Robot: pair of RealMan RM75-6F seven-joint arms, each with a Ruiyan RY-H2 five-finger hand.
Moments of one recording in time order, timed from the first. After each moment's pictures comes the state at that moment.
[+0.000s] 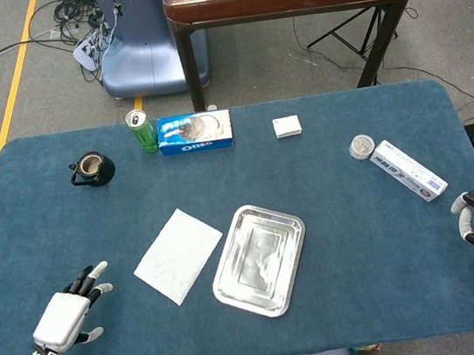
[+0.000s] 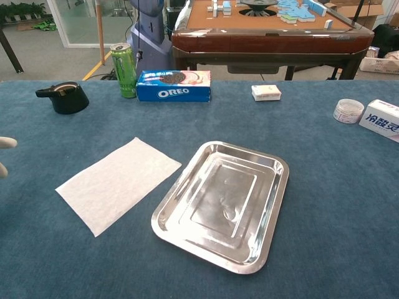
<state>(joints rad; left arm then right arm) -0.26 -1.22 0.06 -1.51 1.68 1.25 0.08 0.07 -1.11 0.12 -1.61 -1.46 1.54 -0.01</state>
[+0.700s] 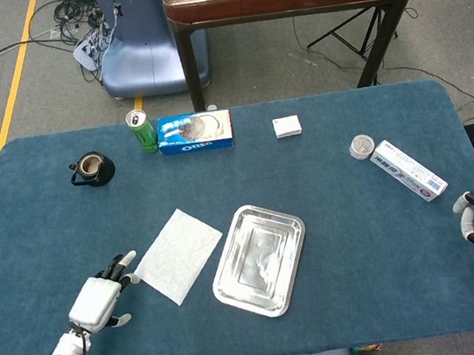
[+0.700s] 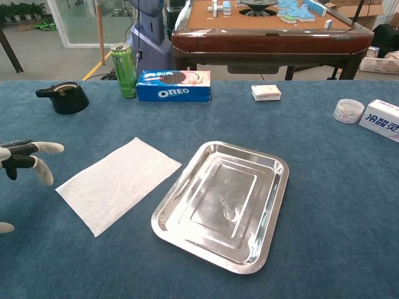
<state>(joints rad) -0.35 -1.35 0.01 -1.53 1.56 1.13 0.19 0.07 -1.11 0.12 -1.62 -1.46 1.54 0.00</state>
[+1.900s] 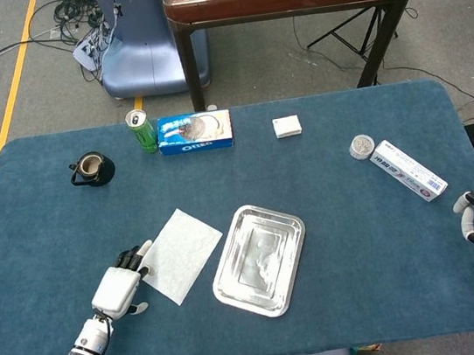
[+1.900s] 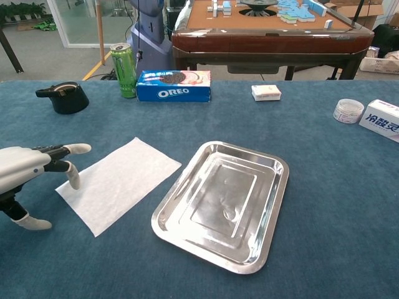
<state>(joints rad) -0.41 -1.51 -0.01 -1.39 1.49 1.11 0.23 0.07 -1.11 0.12 -1.62 -1.46 1.53 0.00</state>
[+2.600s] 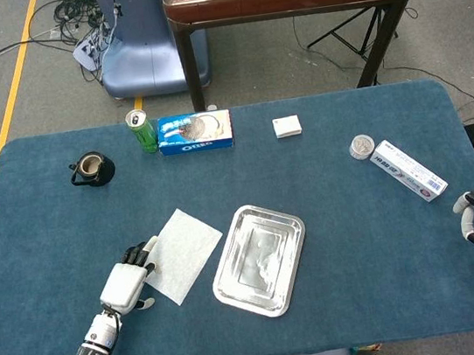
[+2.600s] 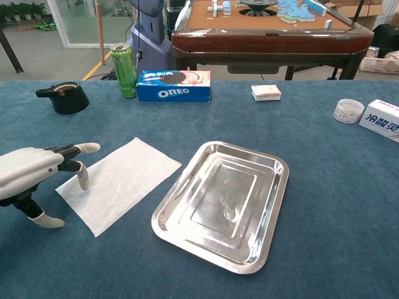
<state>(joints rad) -0.43 -1.59 -0.02 -1.32 1.47 1.12 0.22 0.07 -1.11 0.12 -1.61 -1.46 1.53 0.01</state>
